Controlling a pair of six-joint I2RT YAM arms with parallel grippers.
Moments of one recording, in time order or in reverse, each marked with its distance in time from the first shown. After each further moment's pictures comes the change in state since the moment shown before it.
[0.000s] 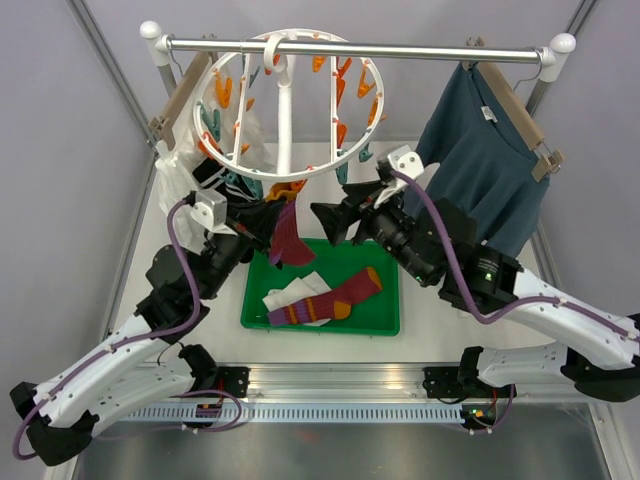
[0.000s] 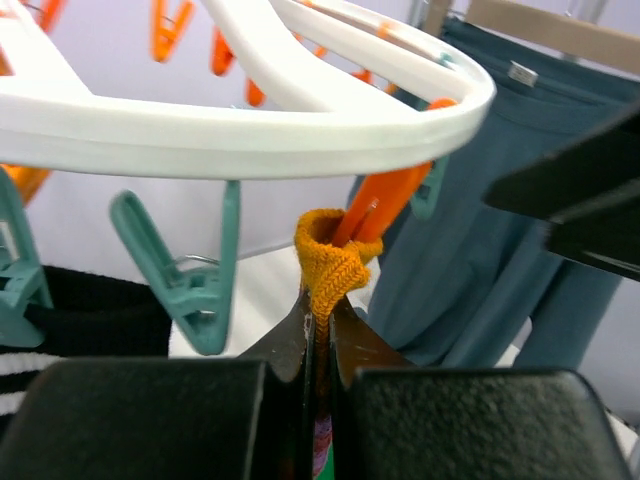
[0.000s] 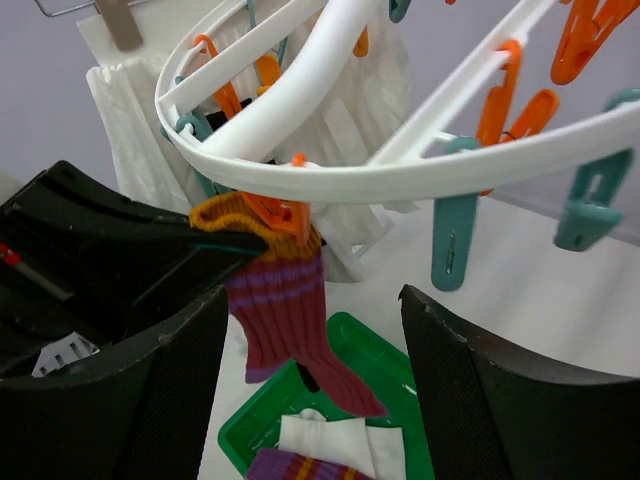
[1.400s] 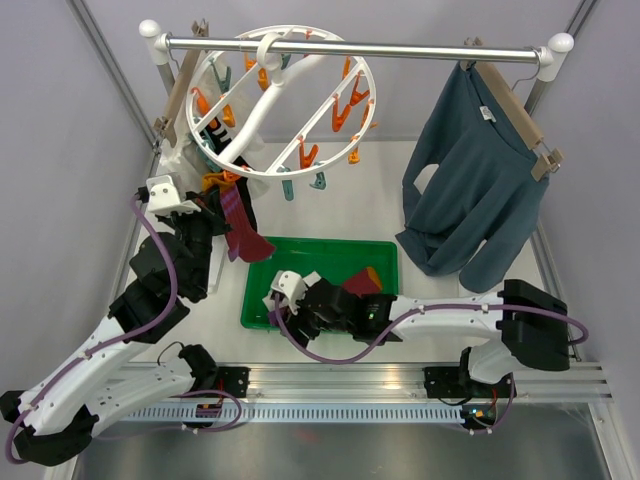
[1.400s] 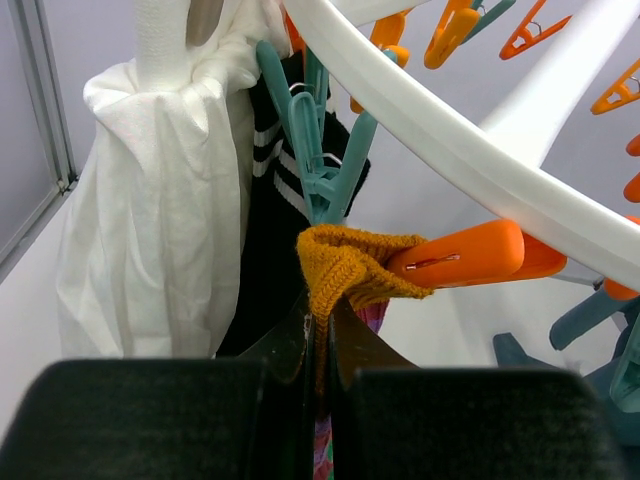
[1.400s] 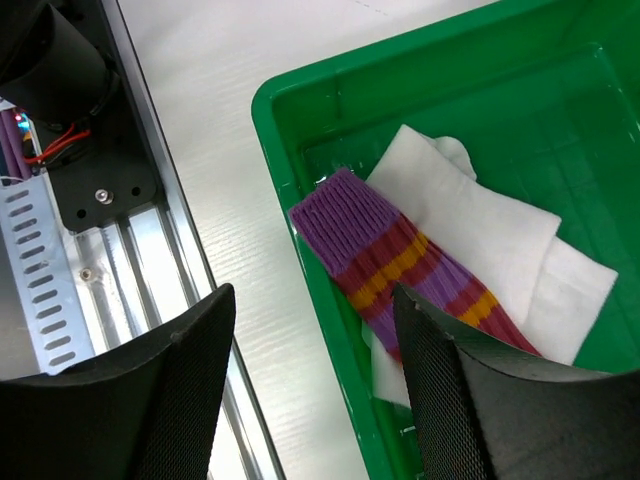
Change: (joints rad) left arm -0.001 -0.002 0.214 -0.406 -0.707 -0.037; right arm 0.132 0.316 -0.541 0.257 -0.397 -0.059
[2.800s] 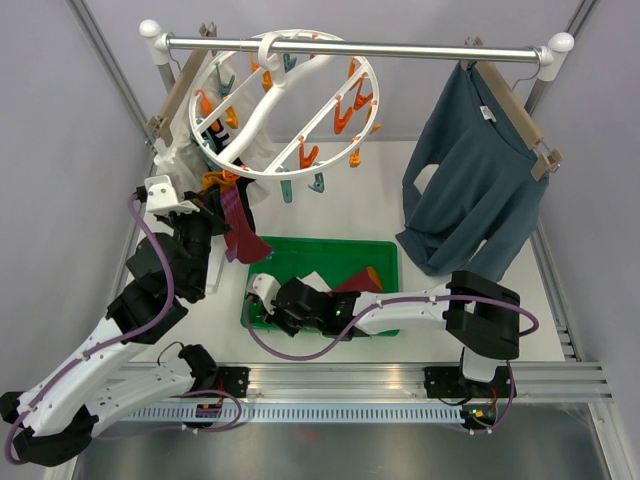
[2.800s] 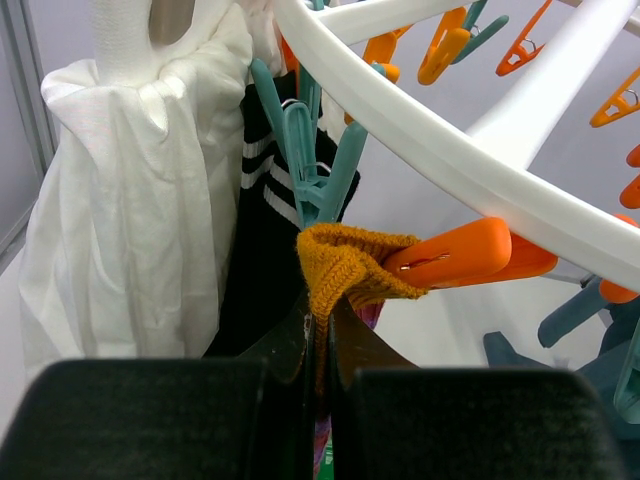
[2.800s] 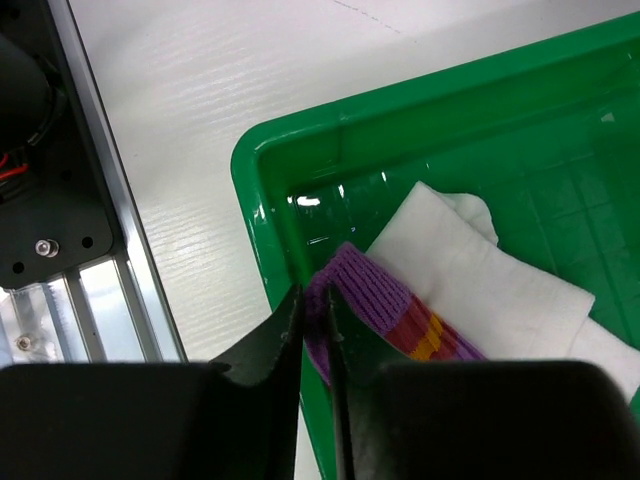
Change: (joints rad) left arm 0.000 -0.005 0.007 0.000 0.027 0.000; right arm 0.000 0.264 0.158 0.052 0.003 -0.061
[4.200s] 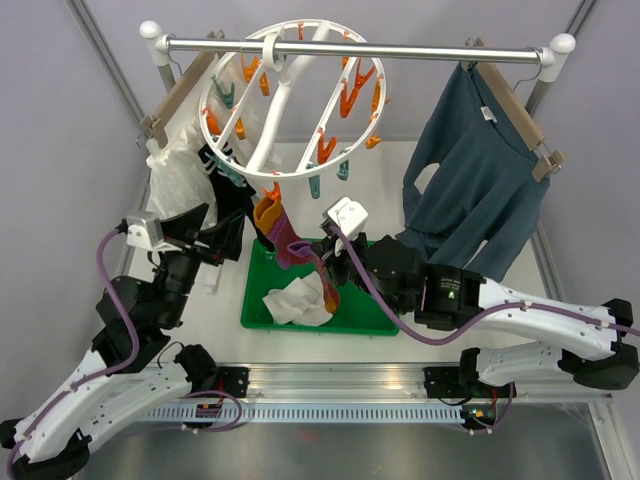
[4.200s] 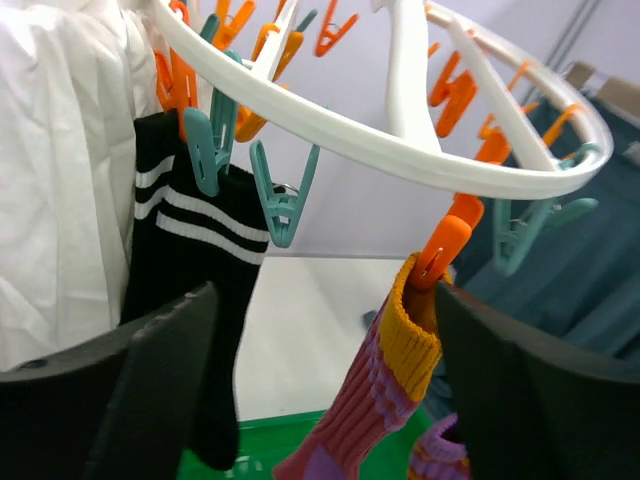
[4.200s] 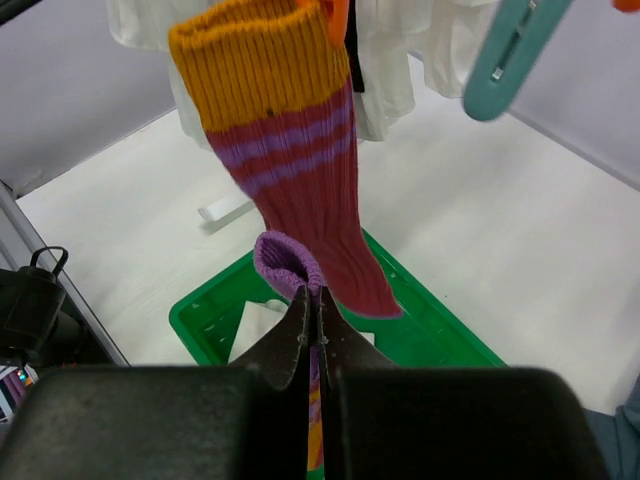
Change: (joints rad) left arm 0.000 -0.246 -0.190 0.101 0.338 -0.019; right arm 0.003 -0.571 0.203 -0.376 0.438 0.042
